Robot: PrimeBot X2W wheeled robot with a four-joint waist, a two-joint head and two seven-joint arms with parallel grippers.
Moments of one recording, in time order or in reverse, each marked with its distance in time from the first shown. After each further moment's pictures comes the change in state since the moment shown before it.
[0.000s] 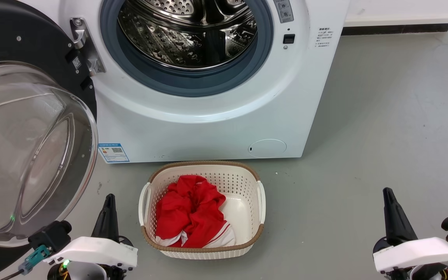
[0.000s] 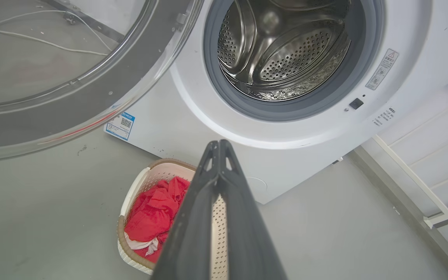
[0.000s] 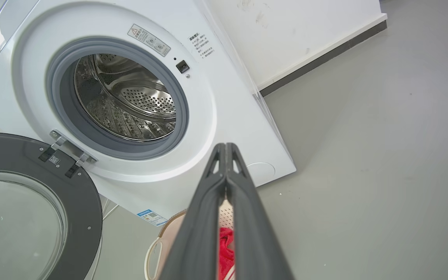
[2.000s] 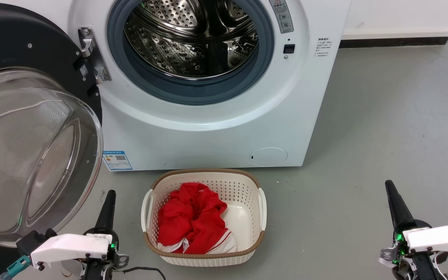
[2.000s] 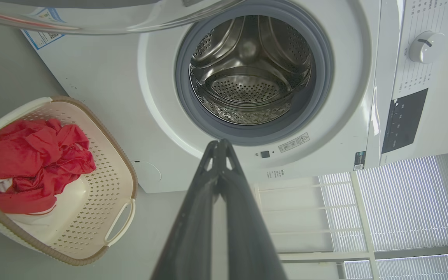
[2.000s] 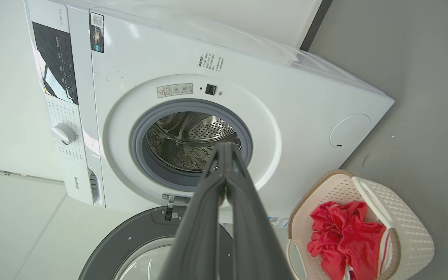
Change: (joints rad) left arm -0.024 -0.013 0.051 -0.001 -0.706 -0.044 0.173; right arm -0.068 -0.010 -0.035 0.050 0.736 0.000 0.167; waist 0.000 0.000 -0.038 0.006
